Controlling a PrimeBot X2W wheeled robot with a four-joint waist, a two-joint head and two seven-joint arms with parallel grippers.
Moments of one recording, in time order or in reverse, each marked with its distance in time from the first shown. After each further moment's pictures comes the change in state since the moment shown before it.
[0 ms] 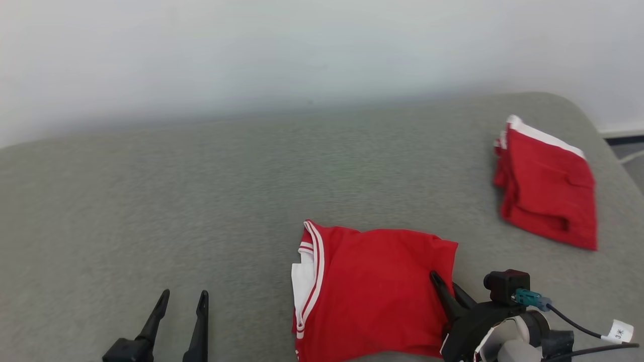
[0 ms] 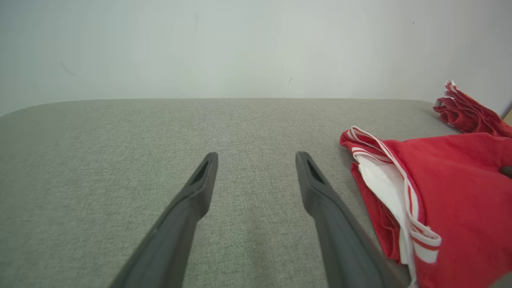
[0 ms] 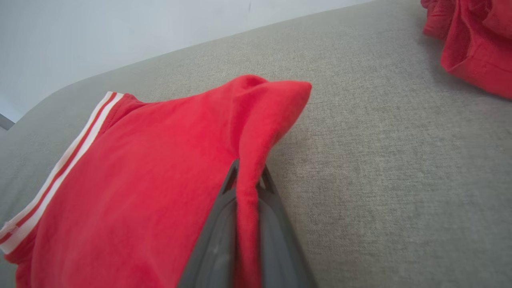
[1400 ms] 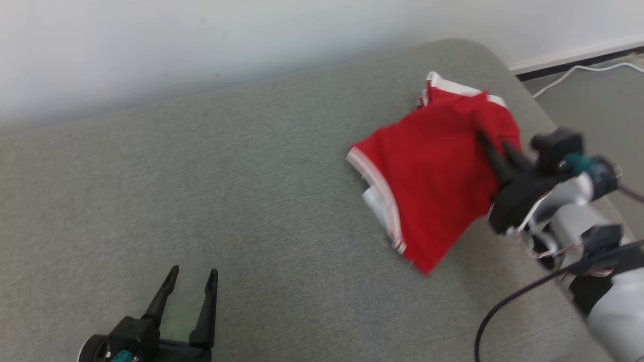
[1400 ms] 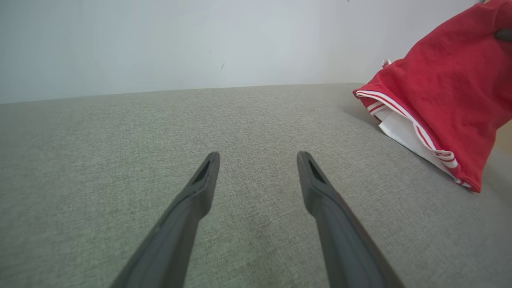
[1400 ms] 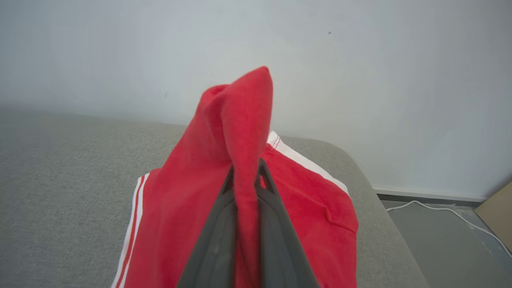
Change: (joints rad) left arm -0.059 -0.001 -0.016 -0.008 0.020 -0.037 0.000; right arm -0.342 -0.145 -0.012 -0.046 -0.207 0.000 0.049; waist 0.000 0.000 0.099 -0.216
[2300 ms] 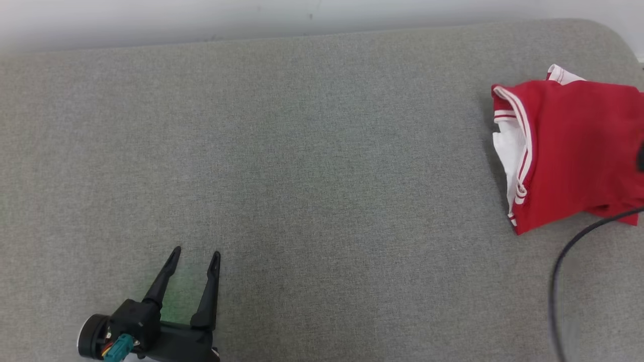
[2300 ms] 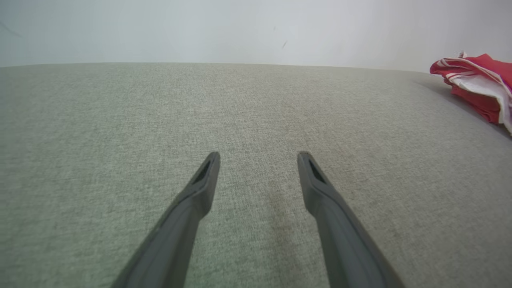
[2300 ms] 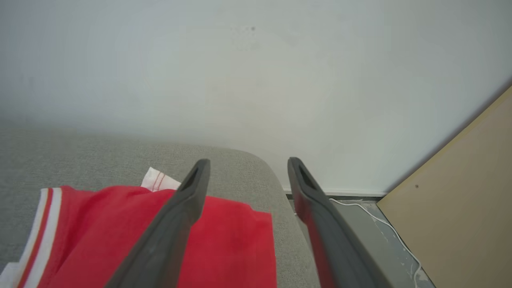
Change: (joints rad) left arm -0.057 0.000 -0.001 0.002 0.024 -0.014 0.000; right arm -0.247 -0.131 -0.518 0.397 -0.445 0.000 -0.051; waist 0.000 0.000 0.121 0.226
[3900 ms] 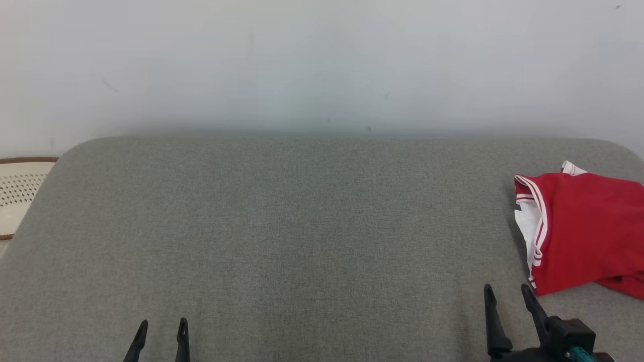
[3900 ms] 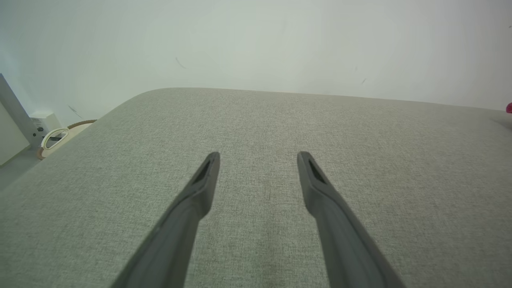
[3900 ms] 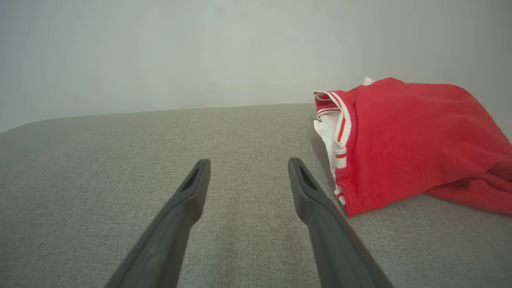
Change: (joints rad) left arm 0.191 0.000 0.066 0.015 -0.019 0.119 0.000; right arm 0.949 0.480 -0.174 -0.759 -0.049 0.000 -0.002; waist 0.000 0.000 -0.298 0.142
